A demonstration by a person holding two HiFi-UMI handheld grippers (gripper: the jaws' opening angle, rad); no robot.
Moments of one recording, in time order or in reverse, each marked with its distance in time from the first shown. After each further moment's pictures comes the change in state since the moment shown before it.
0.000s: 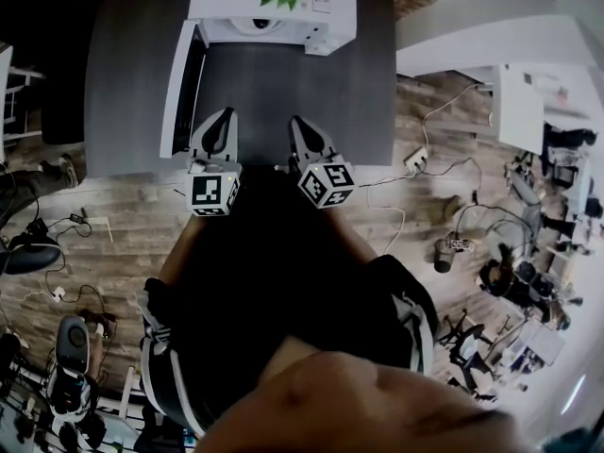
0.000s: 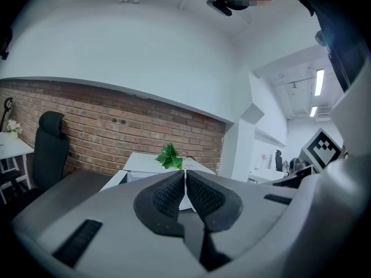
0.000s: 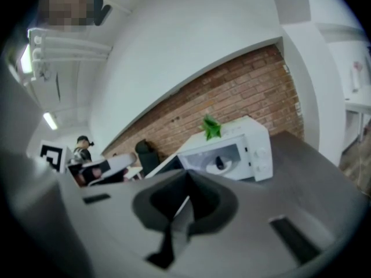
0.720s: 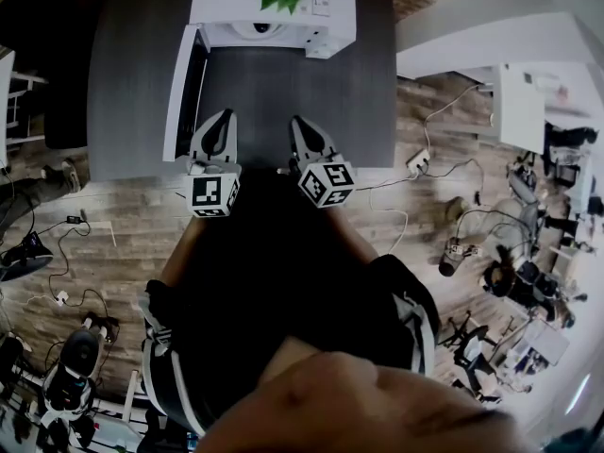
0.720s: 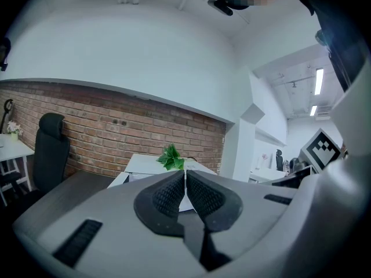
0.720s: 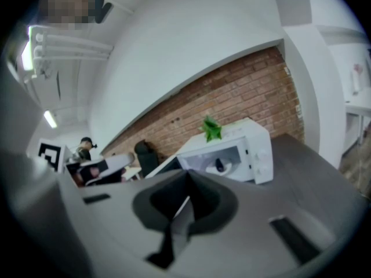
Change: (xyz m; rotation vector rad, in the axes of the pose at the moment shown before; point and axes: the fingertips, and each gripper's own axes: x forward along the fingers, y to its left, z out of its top) left arm -0.002 0.006 0.004 0.013 -0.011 0.001; right arm 0.004 0.003 0.004 -0.016 -0.012 -0.005
